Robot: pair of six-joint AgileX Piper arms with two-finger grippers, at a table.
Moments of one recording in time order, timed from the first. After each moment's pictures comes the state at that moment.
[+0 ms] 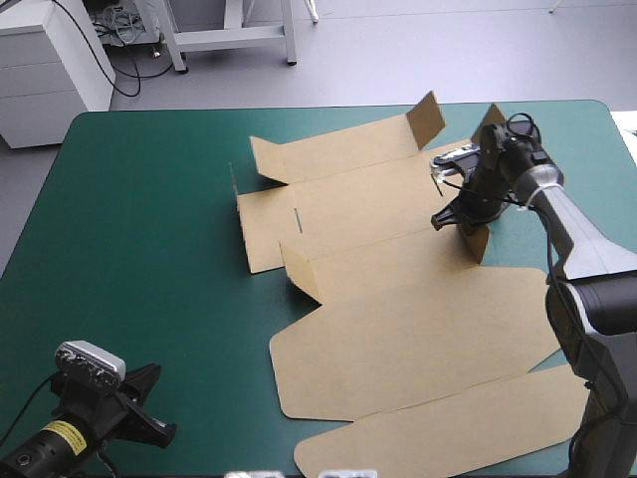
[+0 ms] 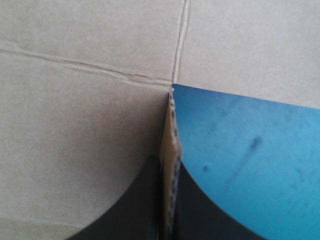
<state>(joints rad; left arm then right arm) -0.43 0.30 -0.41 0.00 0.80 -0.03 0.15 1.97 -1.74 0.01 1.23 -0.31</state>
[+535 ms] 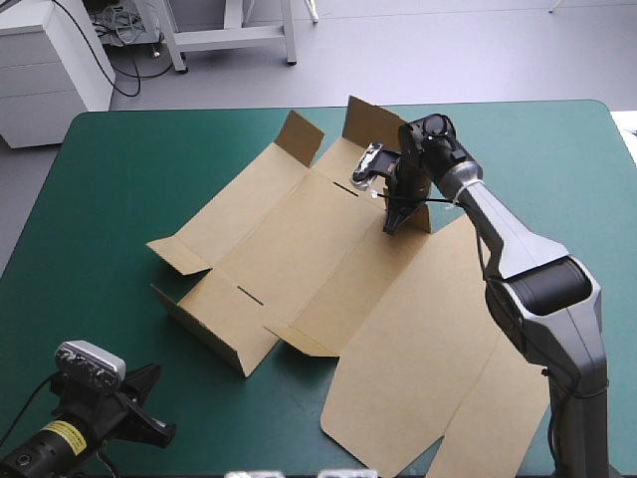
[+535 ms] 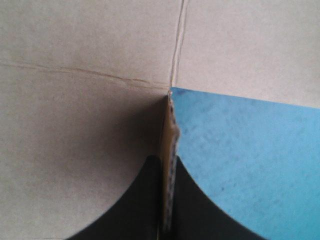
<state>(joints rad) -0.43 0.30 -0.41 0.00 0.81 -0.03 0.37 2.15 -2.05 -0.04 1.24 -0.74</state>
